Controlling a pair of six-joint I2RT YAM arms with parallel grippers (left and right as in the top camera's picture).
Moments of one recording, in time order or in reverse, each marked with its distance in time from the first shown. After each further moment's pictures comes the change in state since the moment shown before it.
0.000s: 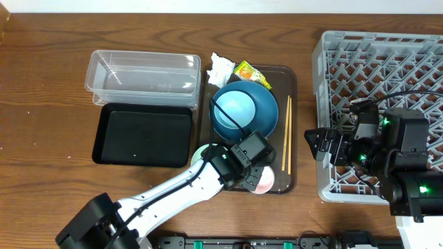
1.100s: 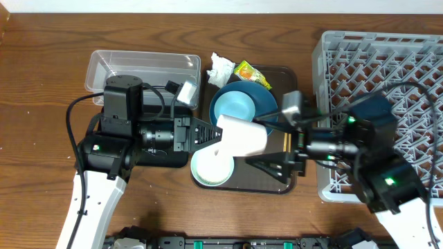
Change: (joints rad) left arm 0.761 -0.413 0.086 0.005 1.286 -0.018; right arm 0.375 0.095 0.002 0.611 -0.615 -0.153
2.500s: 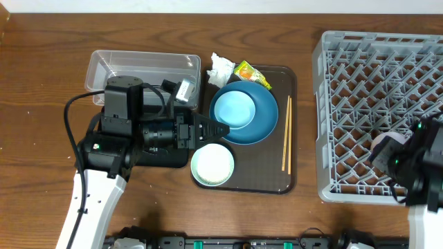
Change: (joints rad) left arm 0.005 0.006 0.000 -0.032 -0.165 0.035; right arm -0.701 -0.058 0.005 -0.795 1.083 0.252
